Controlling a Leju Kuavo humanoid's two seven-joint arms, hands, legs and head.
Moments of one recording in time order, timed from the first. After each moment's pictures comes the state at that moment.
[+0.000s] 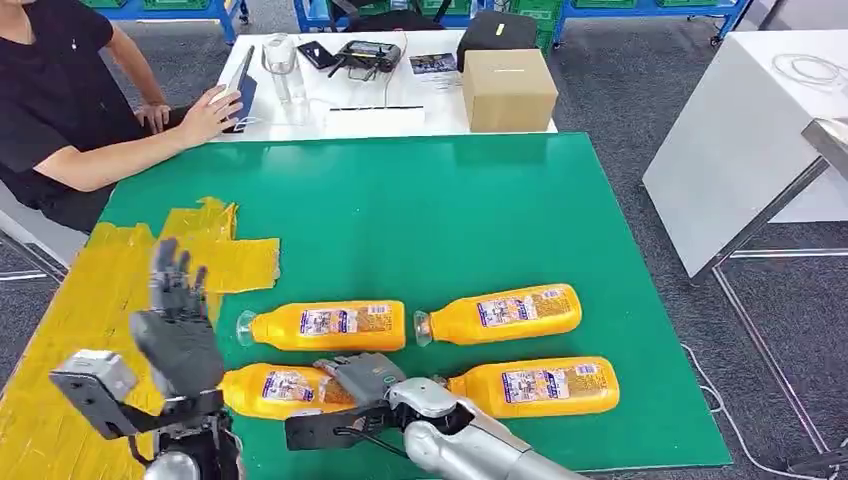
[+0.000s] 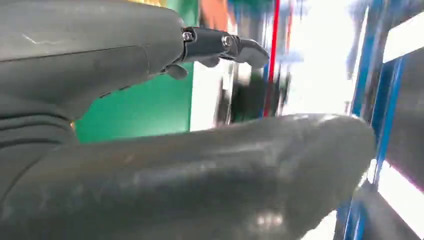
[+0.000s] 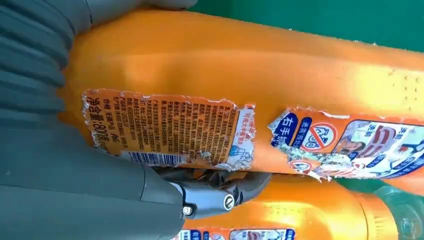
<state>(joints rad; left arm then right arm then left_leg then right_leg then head) 0.12 -0.13 -0.27 -1.89 0.05 0.49 -0.37 -0.44 0.16 1.11 -0.86 0.55 0.13 0.19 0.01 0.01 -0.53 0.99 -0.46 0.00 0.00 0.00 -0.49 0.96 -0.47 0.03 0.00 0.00</state>
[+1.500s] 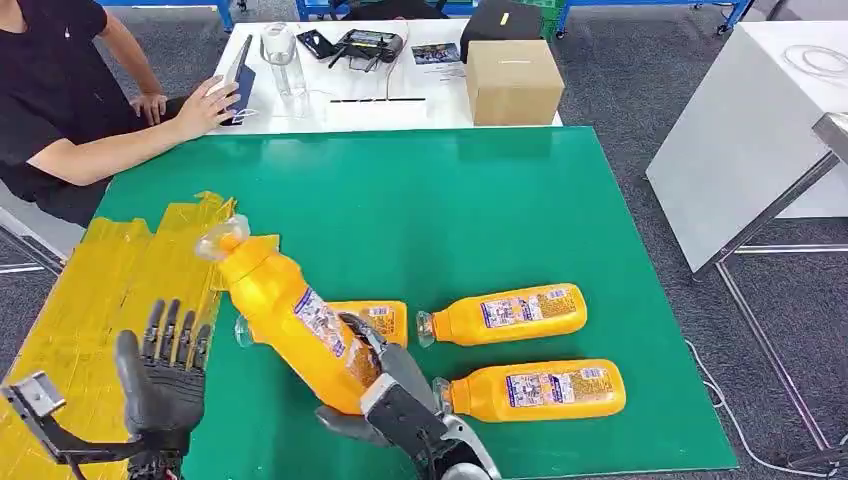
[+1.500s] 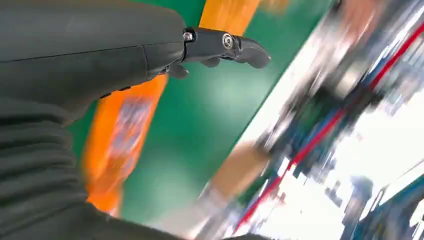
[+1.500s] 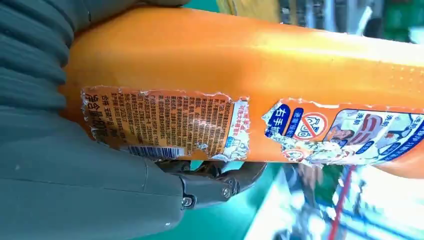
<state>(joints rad) 0.31 -0.11 -0.09 -1.96 0.62 0.16 -0.14 -0.01 0.11 0.78 -1.48 0.24 -0.17 -0.14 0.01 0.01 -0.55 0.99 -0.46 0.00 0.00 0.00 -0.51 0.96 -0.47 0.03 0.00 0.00</state>
